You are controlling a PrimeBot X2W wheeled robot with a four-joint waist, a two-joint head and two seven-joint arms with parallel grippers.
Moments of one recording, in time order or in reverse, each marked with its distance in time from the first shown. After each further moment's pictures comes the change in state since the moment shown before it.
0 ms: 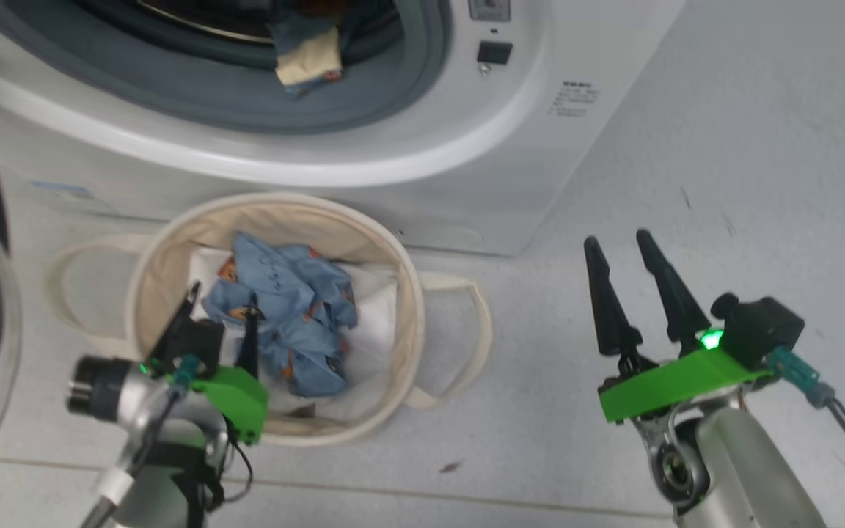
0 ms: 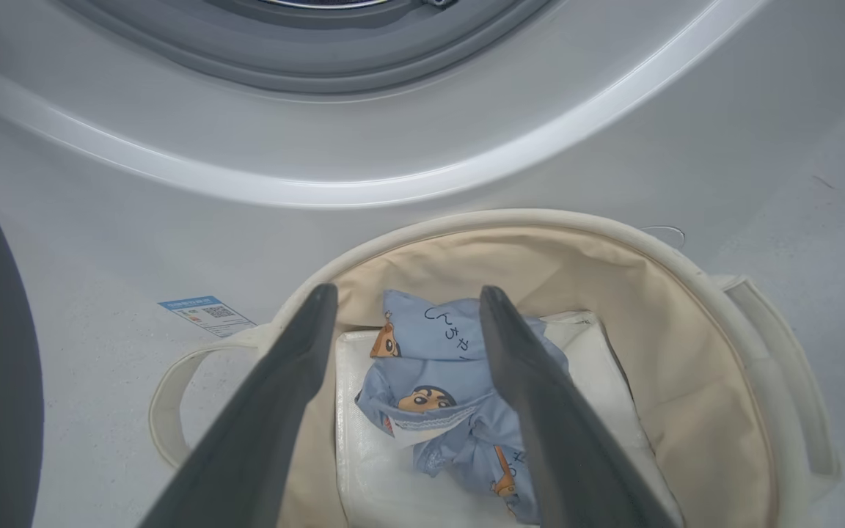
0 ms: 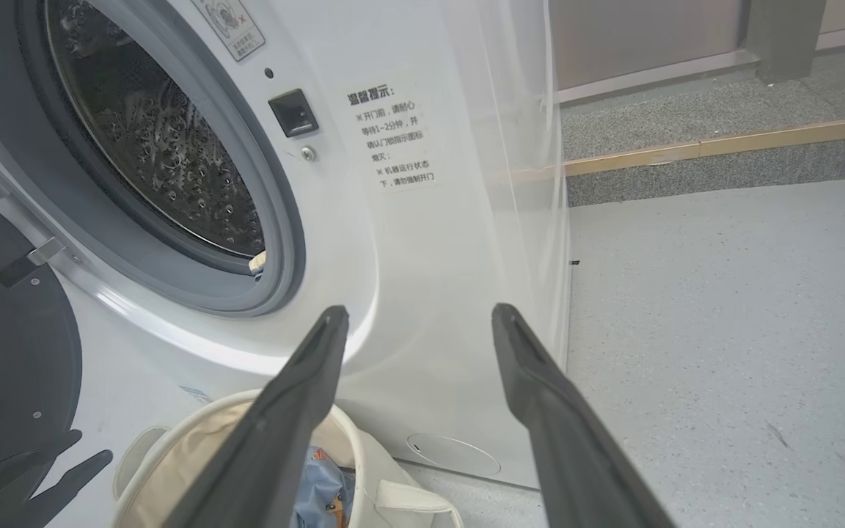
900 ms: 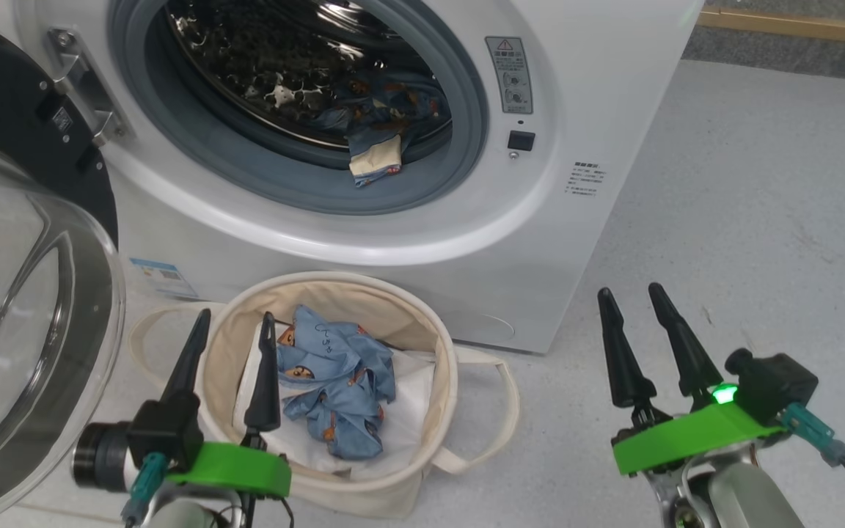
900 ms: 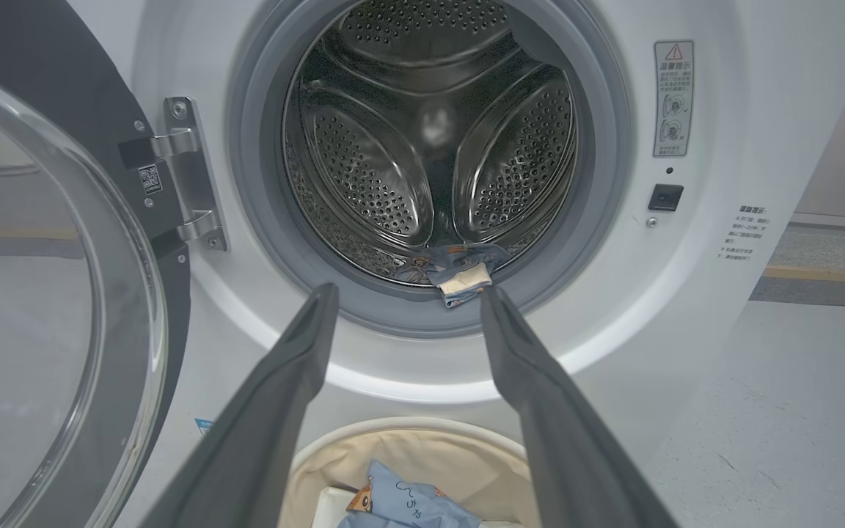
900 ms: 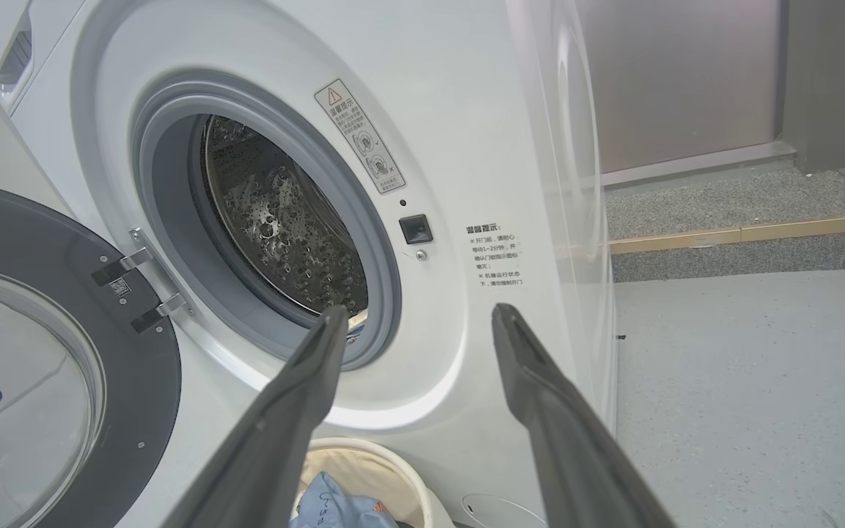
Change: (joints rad) left arm 0.379 -0.051 0.112 -0.614 -0.084 -0.025 0.000; right arm 0.145 0.000 -0.021 -0.074 0.009 0.000 0.000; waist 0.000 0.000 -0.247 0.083
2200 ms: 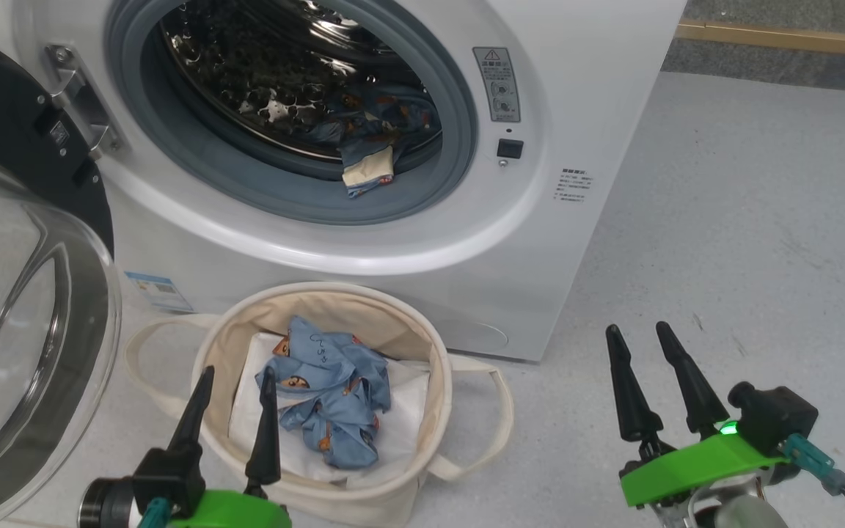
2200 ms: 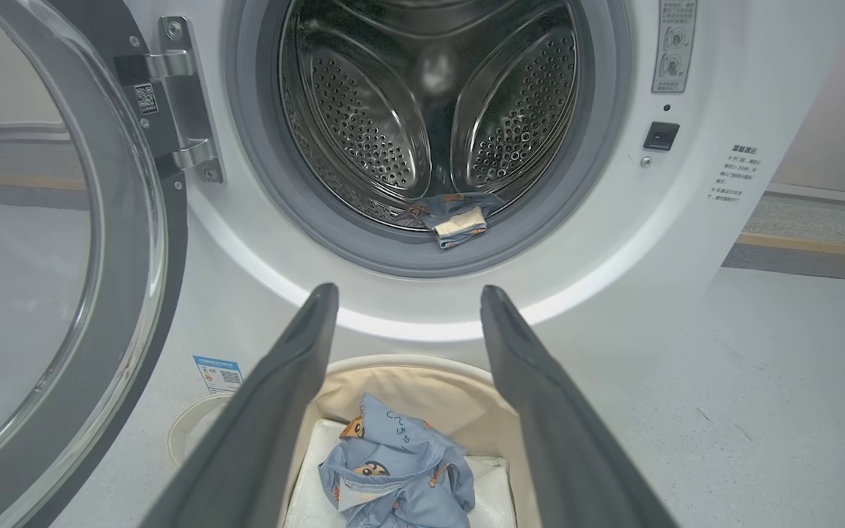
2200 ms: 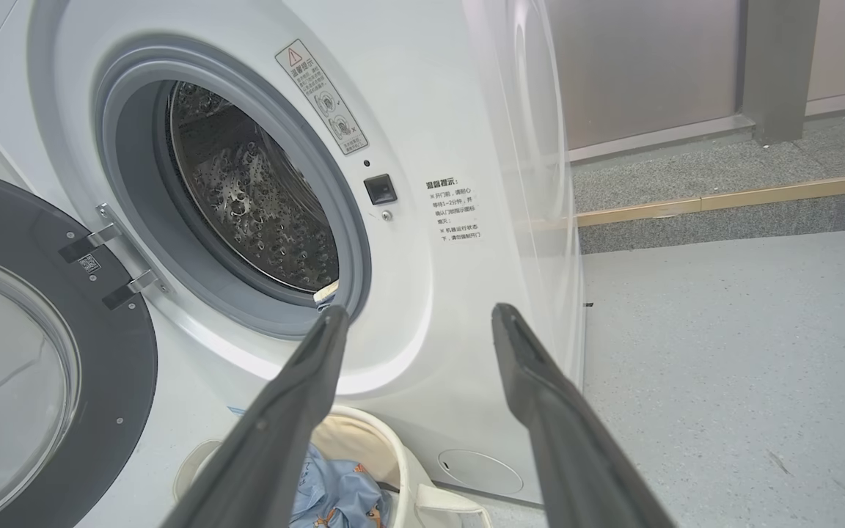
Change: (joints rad) left arm 0.111 -0.039 0.048 0.013 0.022 -0.041 0.000; right arm 0.073 0.000 -0.021 0.015 -0.007 0.000 0.000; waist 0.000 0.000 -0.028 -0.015
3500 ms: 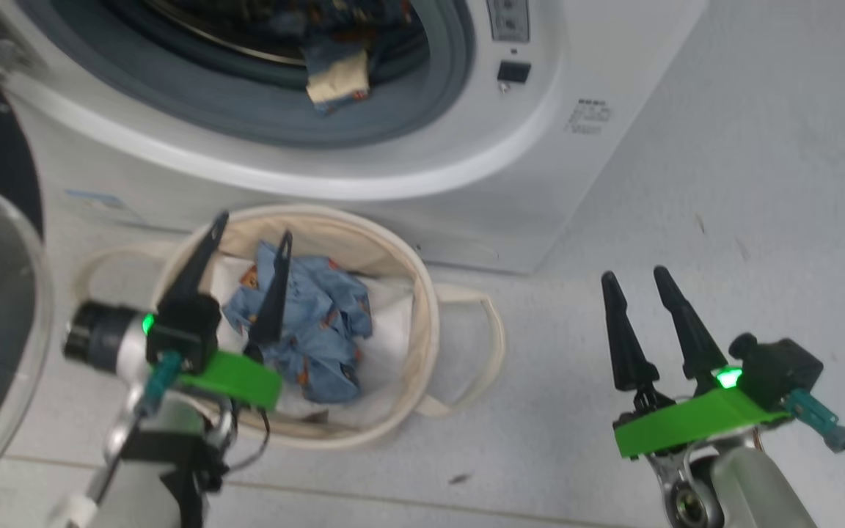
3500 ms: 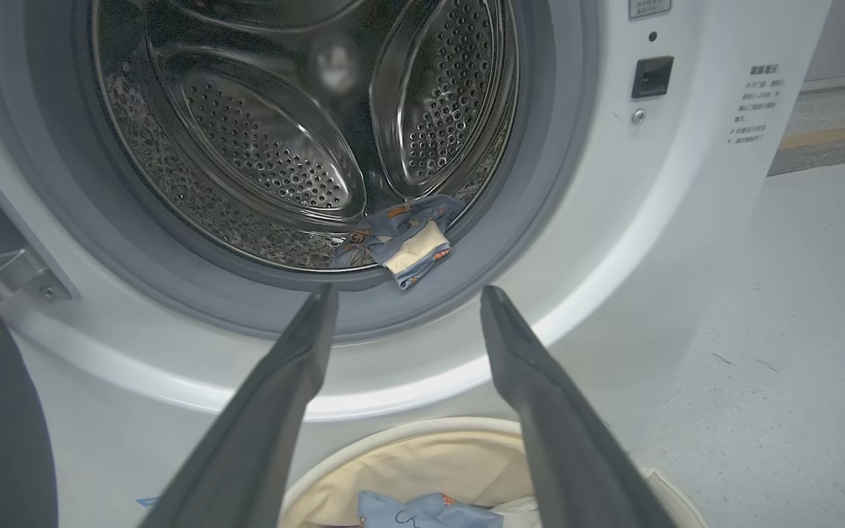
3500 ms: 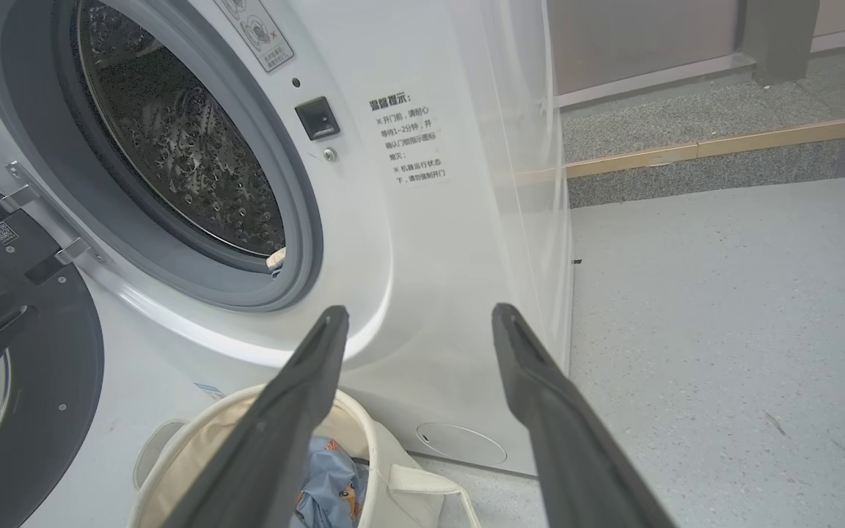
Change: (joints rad) left arm -0.350 0.079 -0.069 0.119 0.127 -0.084 0.000; right arm -0.092 0.000 0.006 -0.019 -0.009 0.000 0.000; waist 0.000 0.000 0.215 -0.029
